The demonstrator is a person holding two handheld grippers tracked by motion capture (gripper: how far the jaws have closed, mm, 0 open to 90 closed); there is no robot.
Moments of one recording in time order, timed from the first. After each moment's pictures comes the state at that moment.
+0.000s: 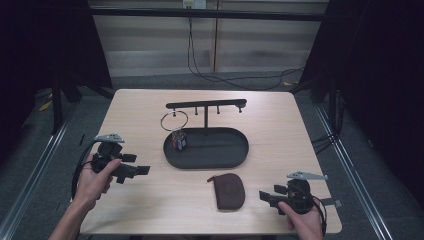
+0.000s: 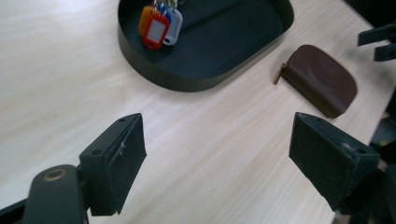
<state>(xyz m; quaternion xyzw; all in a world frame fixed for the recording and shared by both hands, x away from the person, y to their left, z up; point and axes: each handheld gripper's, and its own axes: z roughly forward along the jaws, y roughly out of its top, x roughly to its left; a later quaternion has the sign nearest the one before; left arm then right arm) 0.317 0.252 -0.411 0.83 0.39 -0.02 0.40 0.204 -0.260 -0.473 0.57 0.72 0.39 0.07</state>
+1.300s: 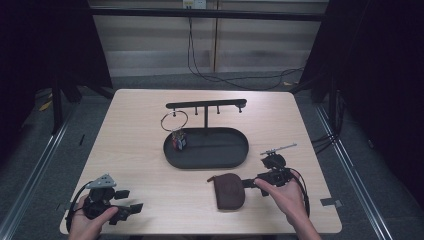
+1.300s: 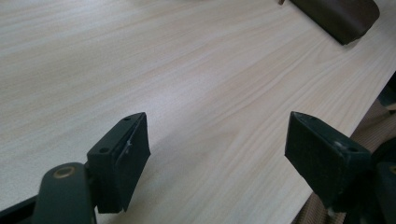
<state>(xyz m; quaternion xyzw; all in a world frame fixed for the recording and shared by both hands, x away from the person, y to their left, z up) 0.236 0.274 -0.470 0.83 0.40 0.00 0.39 0.265 -0.210 -0.434 0.57 0.77 0.29 -0.02</state>
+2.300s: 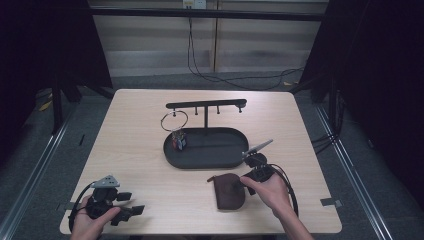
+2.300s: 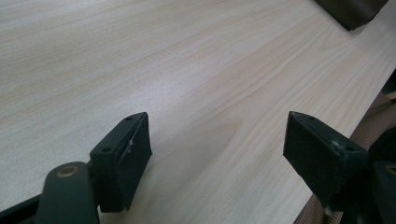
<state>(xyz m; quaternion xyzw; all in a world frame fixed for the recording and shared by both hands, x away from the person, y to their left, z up) 0.240 0.270 -0.476 0.84 0.40 -0.02 0.37 0.288 -0.173 -0.450 0.57 0.79 0.20 -0.07</state>
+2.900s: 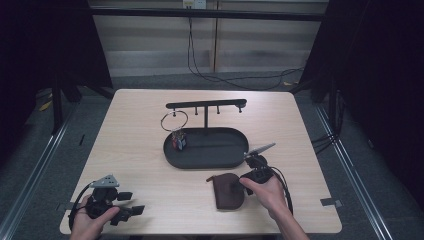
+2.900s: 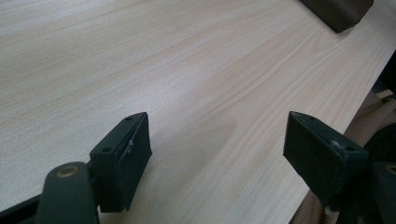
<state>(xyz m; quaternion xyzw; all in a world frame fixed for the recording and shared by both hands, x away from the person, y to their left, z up) 0.241 0.272 -0.476 0.84 0.39 -0.02 0.38 0.292 -0.178 -0.469 0.60 0.76 0.23 -0.11</state>
